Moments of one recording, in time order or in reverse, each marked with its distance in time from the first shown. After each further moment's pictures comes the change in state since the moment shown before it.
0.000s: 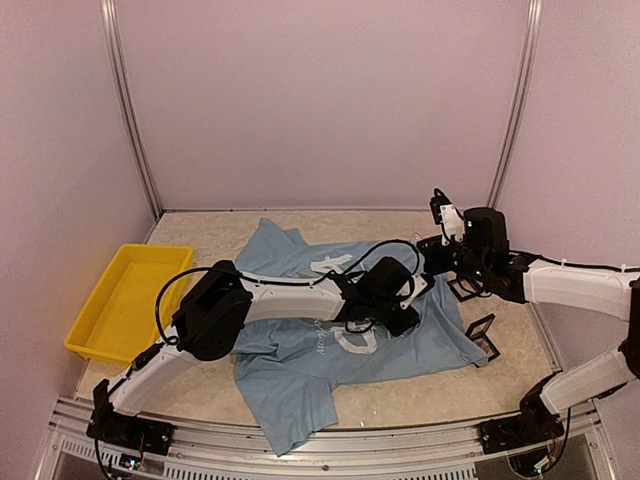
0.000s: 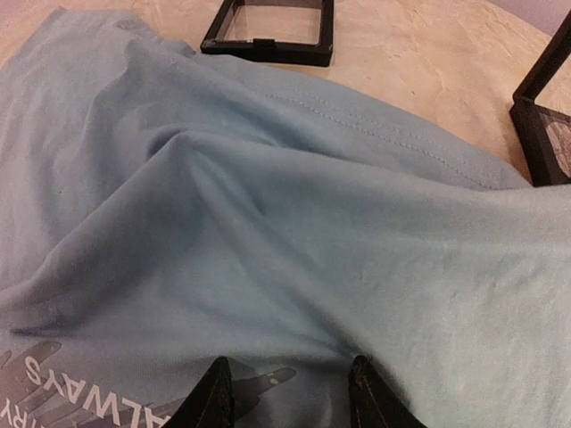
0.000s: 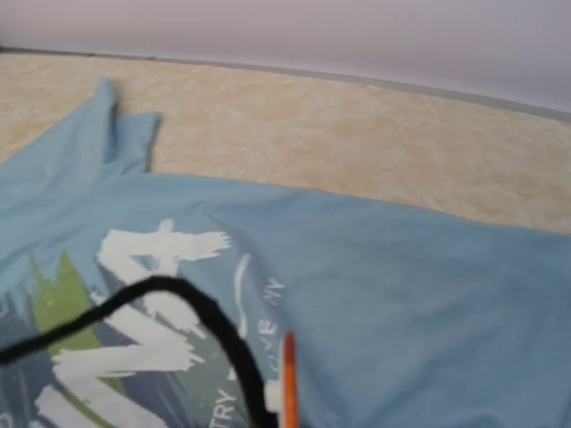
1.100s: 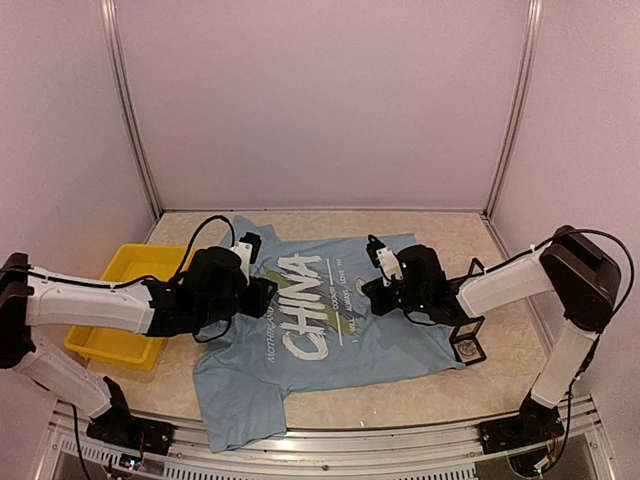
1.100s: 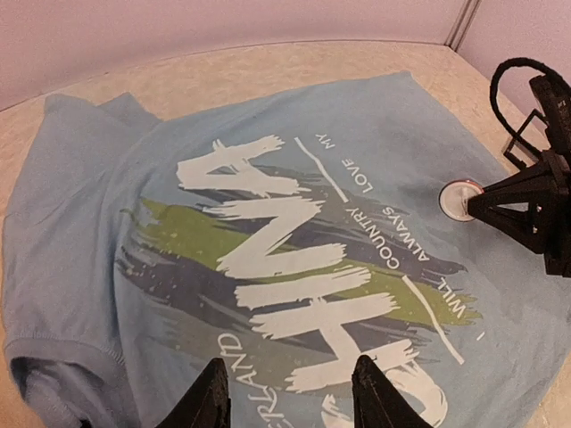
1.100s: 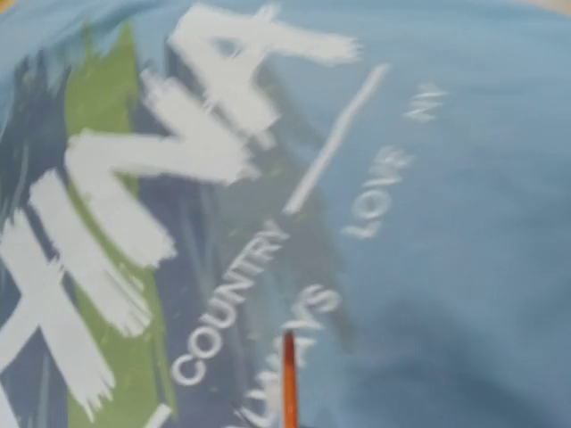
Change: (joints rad) left arm 0.185 -1.318 -1.519 0.366 -0.394 -0.403; right arm 0.236 0.473 0.031 0.316 -0.042 0.032
